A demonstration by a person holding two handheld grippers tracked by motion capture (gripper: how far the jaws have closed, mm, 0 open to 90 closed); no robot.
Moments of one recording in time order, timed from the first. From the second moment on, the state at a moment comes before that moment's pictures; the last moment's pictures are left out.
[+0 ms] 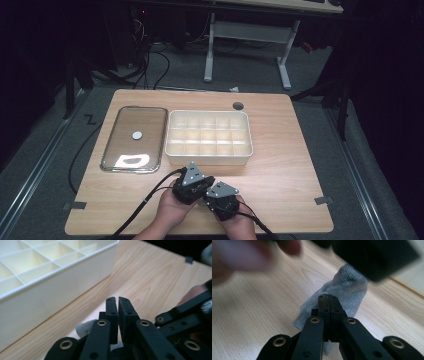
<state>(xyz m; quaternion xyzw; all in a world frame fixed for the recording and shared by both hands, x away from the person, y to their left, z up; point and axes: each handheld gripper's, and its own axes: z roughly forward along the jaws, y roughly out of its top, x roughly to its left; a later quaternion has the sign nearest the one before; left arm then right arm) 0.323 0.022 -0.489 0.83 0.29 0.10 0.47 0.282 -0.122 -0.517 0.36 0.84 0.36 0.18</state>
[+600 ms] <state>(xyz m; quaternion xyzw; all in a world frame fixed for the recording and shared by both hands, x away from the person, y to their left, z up) 0.328 0.049 -0.526 0.82 0.32 0.13 0.46 0.282 -0.123 -0.516 0.36 0.83 0.37 0.18</state>
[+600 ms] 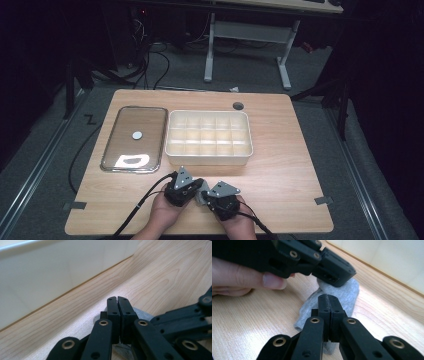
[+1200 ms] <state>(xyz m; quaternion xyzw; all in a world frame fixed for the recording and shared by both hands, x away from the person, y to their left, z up) 0.326 0.050 -0.529 0.82 0.31 0.14 0.47 0.267 -0.118 -0.520 0.35 0.84 0.37 0.16</state>
